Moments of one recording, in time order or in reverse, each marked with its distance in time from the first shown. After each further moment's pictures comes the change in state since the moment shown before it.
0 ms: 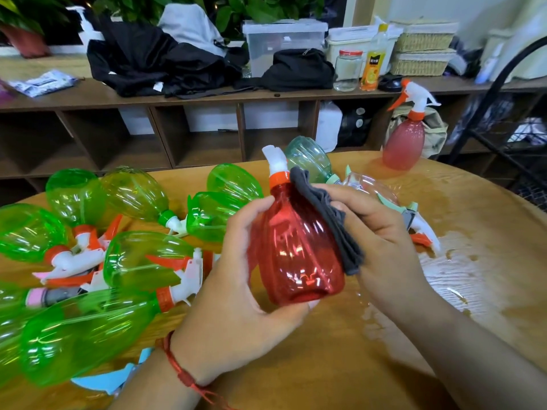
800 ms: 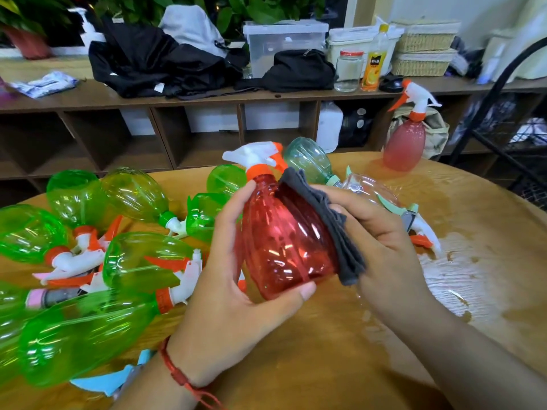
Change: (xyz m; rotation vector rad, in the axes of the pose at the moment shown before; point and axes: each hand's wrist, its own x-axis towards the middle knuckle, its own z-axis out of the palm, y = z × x) left_hand 0.001 0.005 0.002 -0.198 0.140 -0.016; right_hand -0.005 -0.008 0.006 -0.006 0.004 -0.036
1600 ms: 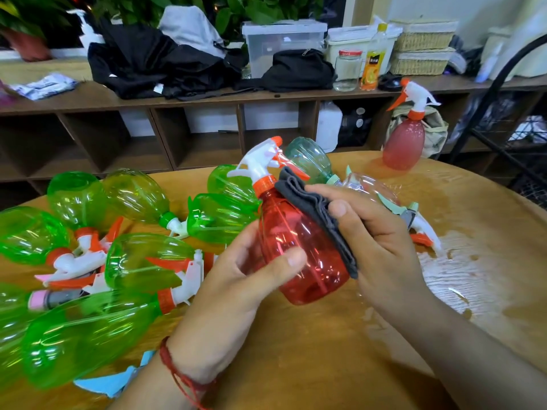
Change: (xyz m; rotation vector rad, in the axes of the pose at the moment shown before) left_hand 0.006 0.001 0.005 -0.431 -0.070 -0.390; right_hand 0.001 0.004 -0.002 -0.166 0.006 -0.081
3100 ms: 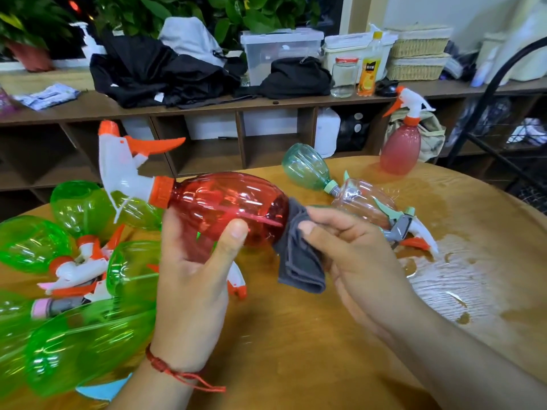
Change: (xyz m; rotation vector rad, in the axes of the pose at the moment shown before) left_hand 0.009 0.013 -0.015 0.069 0.411 0.473; right_hand -0.002 -0.013 0.017 0.490 0.059 0.471
